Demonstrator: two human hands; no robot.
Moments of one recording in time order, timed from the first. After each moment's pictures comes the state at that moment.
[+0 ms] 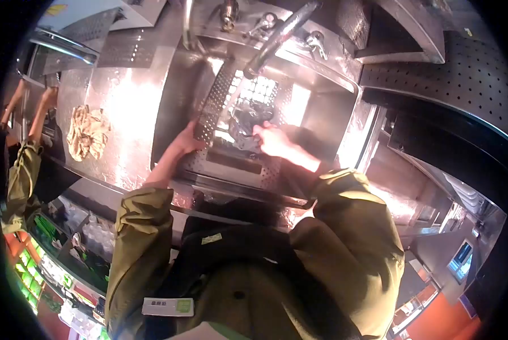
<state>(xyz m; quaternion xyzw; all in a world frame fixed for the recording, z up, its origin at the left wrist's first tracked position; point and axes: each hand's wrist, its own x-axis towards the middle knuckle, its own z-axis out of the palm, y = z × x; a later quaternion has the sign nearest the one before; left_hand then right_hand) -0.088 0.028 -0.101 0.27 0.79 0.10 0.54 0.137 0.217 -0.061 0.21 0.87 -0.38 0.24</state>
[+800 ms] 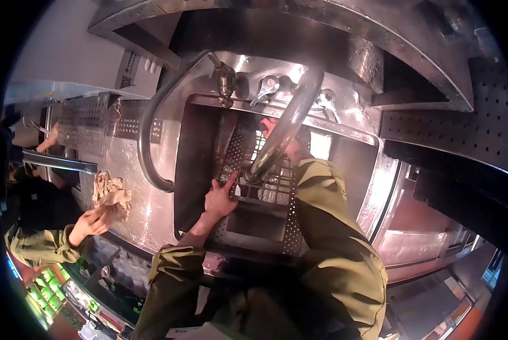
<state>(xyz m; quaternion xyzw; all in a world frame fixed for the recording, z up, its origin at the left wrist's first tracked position) -0.063 0.083 -0.067 0.39 0.82 0.00 0.41 0.009 0.335 -0.219 0.33 0.86 -0.37 0.12</state>
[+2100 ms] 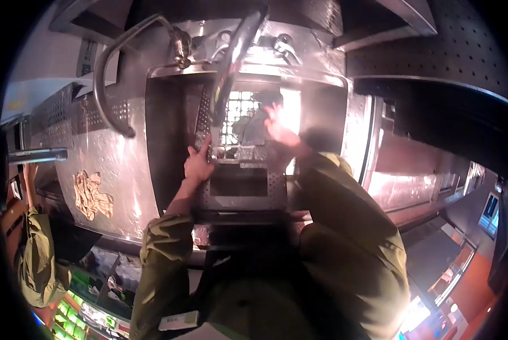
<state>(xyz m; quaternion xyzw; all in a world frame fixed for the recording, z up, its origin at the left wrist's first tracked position) -0.063 0.085 -0.091 0.41 0.83 -0.05 0.38 0.165 0.269 -0.229 0.39 0.82 -0.40 -0.07</state>
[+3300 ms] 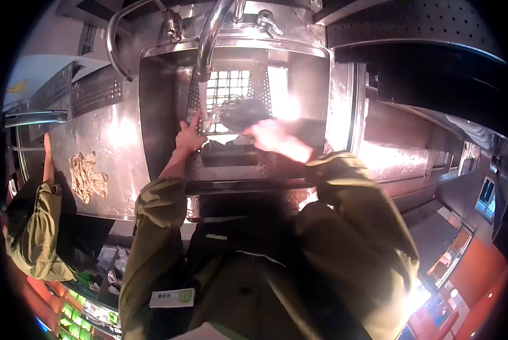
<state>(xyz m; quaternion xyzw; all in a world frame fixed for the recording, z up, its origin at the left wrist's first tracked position) -0.067 0.093 -0.079 0.41 0.80 -0.07 0.43 0.140 0.213 -0.005 0.24 0.84 -0.33 0.36</state>
